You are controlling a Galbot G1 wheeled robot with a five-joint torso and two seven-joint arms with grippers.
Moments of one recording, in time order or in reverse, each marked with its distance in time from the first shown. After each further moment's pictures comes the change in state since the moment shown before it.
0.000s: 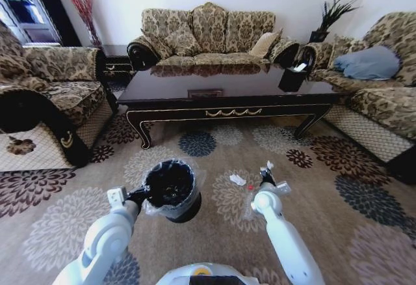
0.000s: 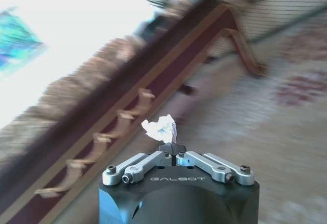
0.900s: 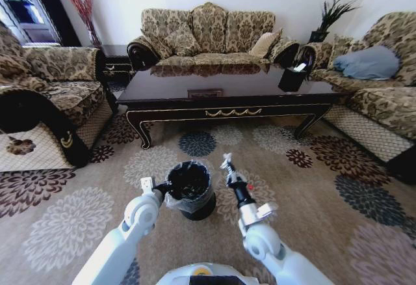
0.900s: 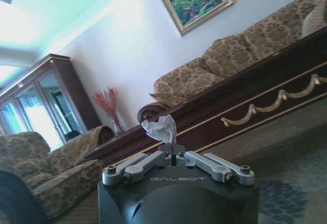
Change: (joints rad) left arm -0.240 -0.068 0.230 0.238 -0.004 -0.005 0.014; right arm -0.095 -0.252 -0.422 0.246 -0.254 0.107 -0.252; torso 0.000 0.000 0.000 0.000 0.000
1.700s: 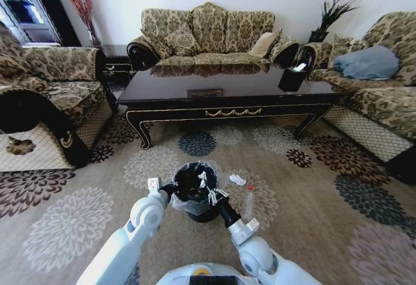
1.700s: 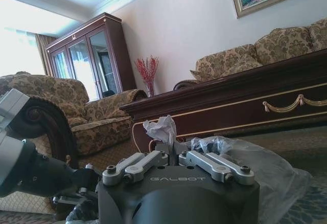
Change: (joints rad) left arm 0.017 0.020 0.008 -0.047 -0.002 0.002 0.003; right arm -0.026 -0.006 -0.071 -0.123 -0.243 0.011 -0.106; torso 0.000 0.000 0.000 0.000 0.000
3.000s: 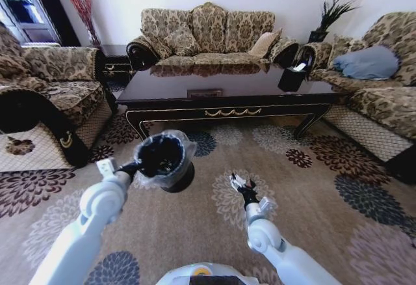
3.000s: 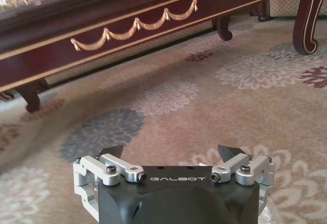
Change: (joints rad) left arm 0.000 0.156 -0.413 -0.122 -0.155 -0.017 -0.015; right arm 0.067 0.011 0.138 -0.072 0.356 -0.282 0.538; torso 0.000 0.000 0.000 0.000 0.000
